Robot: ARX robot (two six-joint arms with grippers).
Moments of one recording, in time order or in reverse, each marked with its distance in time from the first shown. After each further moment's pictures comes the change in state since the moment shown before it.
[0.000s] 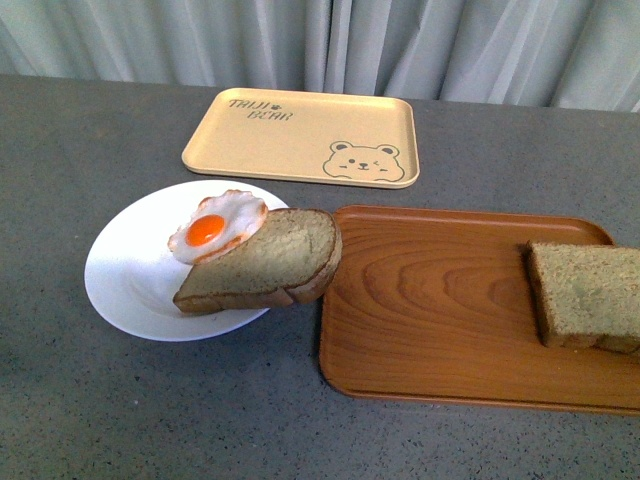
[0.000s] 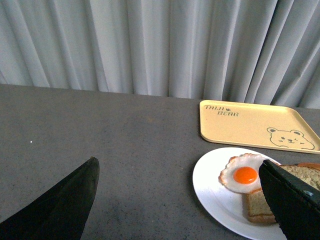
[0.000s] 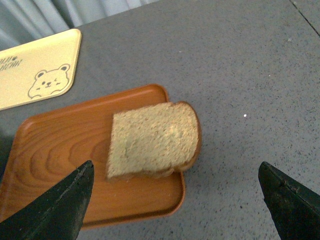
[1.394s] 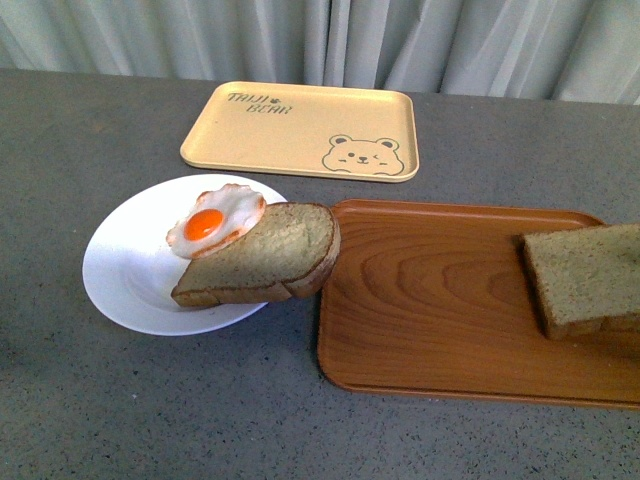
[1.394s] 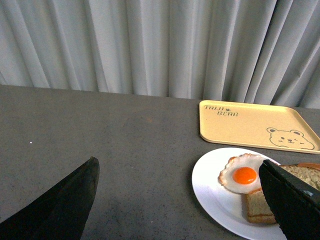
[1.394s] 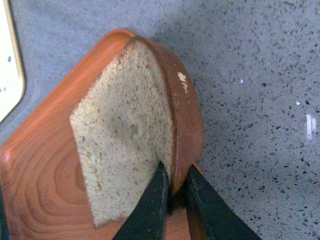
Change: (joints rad) left arm 0.000 0.000 0.000 0.000 0.000 0.000; right arm 0.061 0.926 0.264 0.361 -0.058 0.383
